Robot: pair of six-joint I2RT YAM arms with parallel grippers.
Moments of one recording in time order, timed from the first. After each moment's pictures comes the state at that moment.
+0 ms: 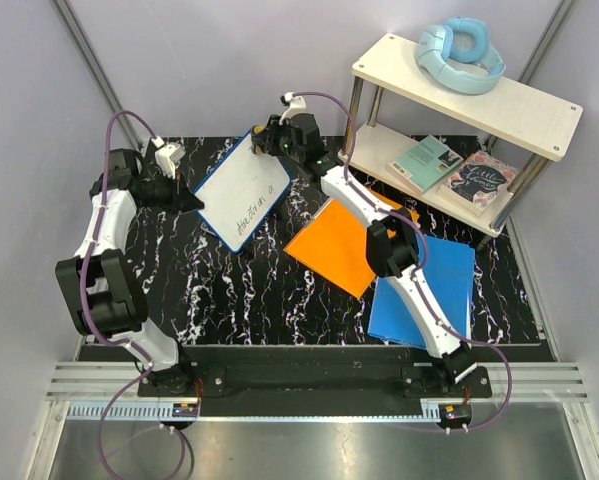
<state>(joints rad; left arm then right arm) 0.24 1.63 1.33 -0.68 0.87 0.41 0.59 2.67 2.54 0.01 -0.12 0.46</state>
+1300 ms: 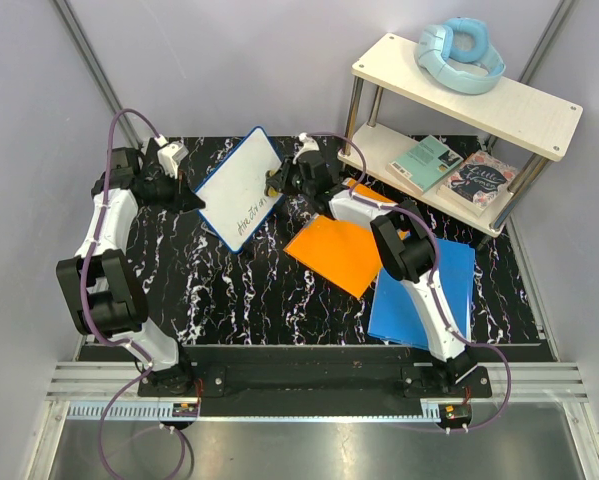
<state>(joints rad) 0.23 1.63 1.34 -0.68 0.85 0.44 0.60 2.41 1.84 0.24 -0.12 0.61</state>
